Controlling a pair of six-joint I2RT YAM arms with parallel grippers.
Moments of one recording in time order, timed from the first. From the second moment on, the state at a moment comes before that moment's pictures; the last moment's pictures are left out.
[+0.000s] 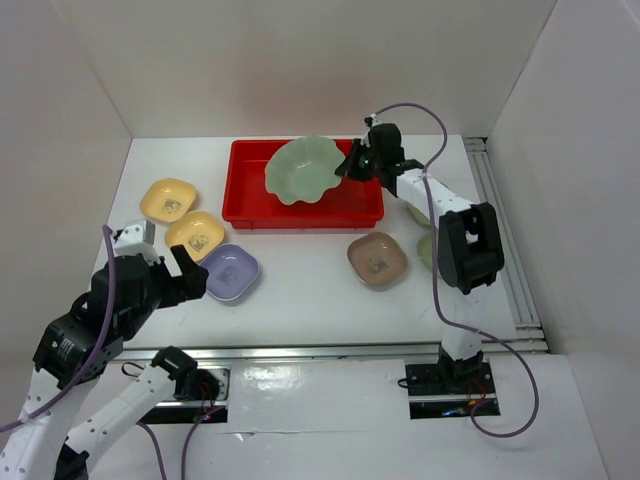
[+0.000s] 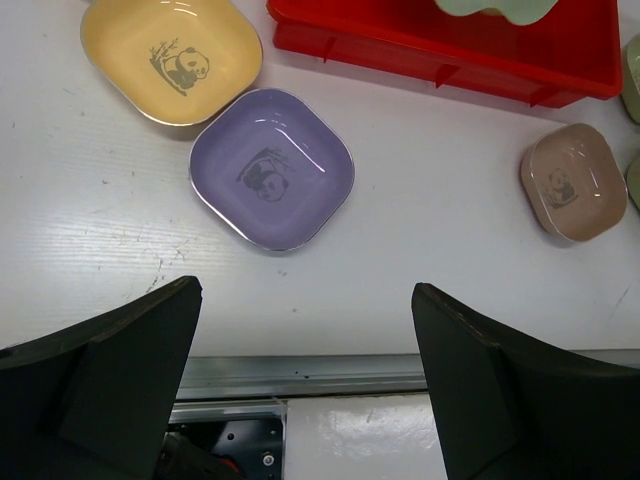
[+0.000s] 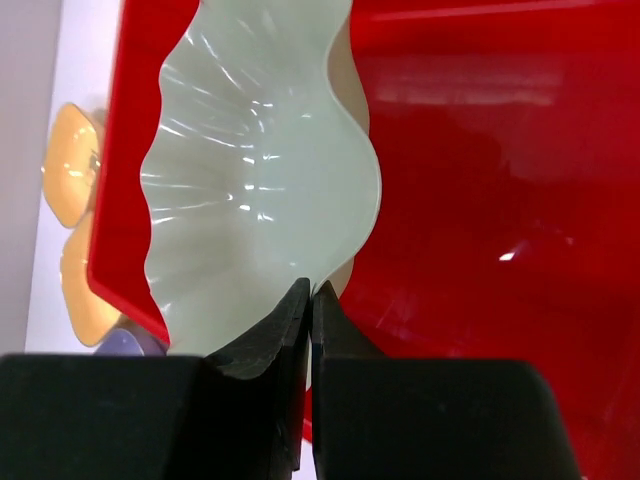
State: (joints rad) left arm -0.49 0.54 1.09 -1.12 -0.34 -0.56; right arm 0.32 1.96 1.58 -0.11 -0.27 0.53
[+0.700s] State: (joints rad) left arm -0.49 0.53 1.08 -1.11 -0.32 -0.56; right arm 0.29 2.14 1.64 -0.07 -0.39 0.53
